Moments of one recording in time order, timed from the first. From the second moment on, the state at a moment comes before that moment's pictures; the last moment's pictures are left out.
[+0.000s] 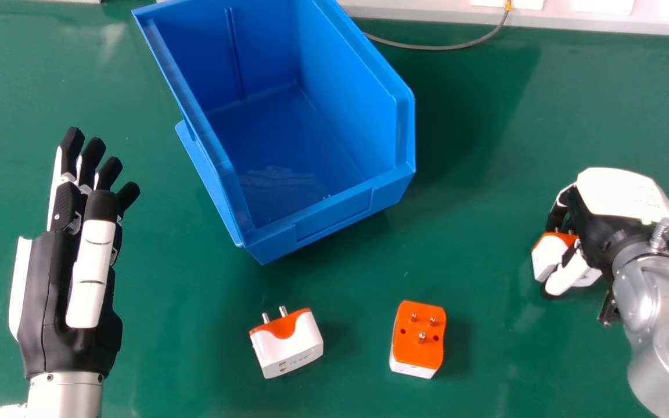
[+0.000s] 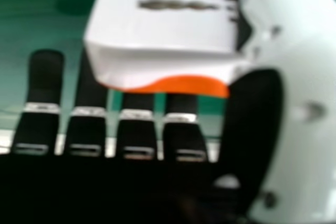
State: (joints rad) left arm 0.24 0.07 0.25 0.06 -0.30 -0.49 -0.28; right arm -0.28 -0.54 0.36 0.21 -0.85 0.48 0.21
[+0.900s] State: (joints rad) left arm 0.23 0.07 0.25 0.06 -0.30 -0.49 -0.28; right arm -0.12 -0.47 0.27 0.18 -0.73 0.16 -0.15
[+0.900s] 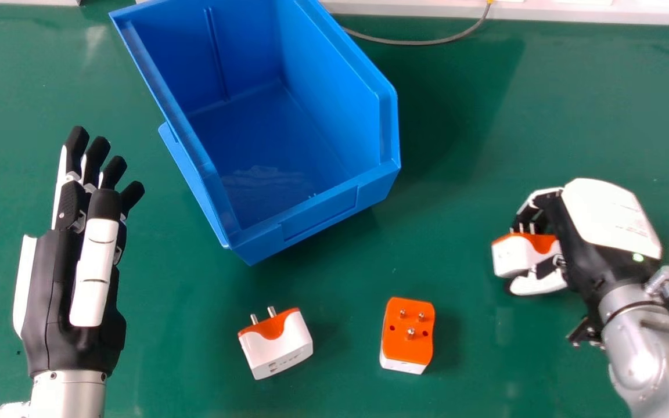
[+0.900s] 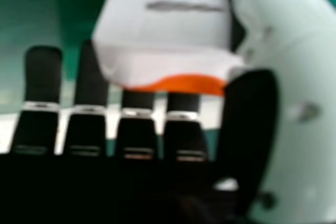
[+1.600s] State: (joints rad) left arm 0.23 0.07 0.25 0.07 -0.30 -0.49 -0.28; right arm -0.10 -0.43 0.25 0.27 -0.74 -0.14 -0.51
